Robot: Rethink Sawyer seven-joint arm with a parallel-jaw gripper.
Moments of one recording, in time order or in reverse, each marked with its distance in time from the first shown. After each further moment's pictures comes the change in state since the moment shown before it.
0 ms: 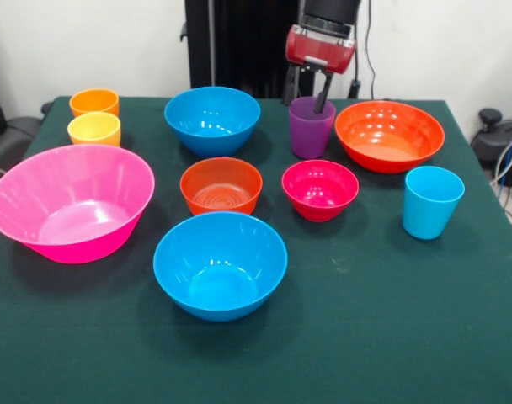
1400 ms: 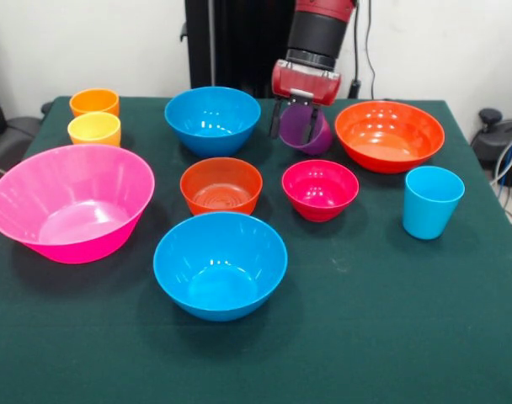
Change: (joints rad) arm -0.066 0.145 0.023 -0.077 0.010 -0.205 0.006
